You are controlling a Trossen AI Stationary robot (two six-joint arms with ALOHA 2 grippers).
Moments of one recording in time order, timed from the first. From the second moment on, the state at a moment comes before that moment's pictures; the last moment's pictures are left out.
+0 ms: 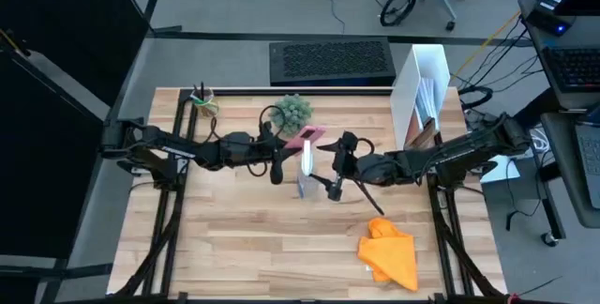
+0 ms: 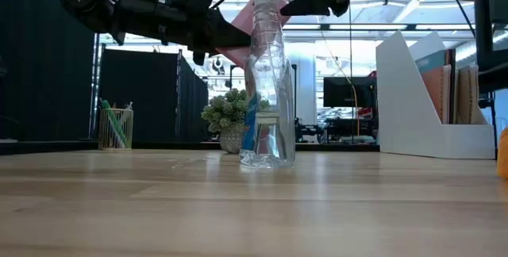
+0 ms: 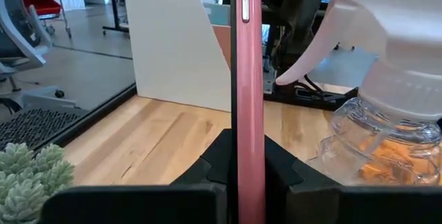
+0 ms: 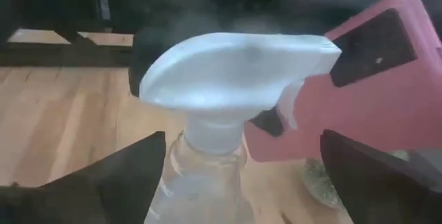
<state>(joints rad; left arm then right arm) 0.09 1.47 0.58 0.79 -0.09 -0.07 0.20 1.38 0.89 0.17 0.52 0.02</state>
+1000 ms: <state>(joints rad) 0.08 1.47 0.58 0.80 -0.08 -0.07 0.11 1.50 0.89 0.40 0.34 0.01</state>
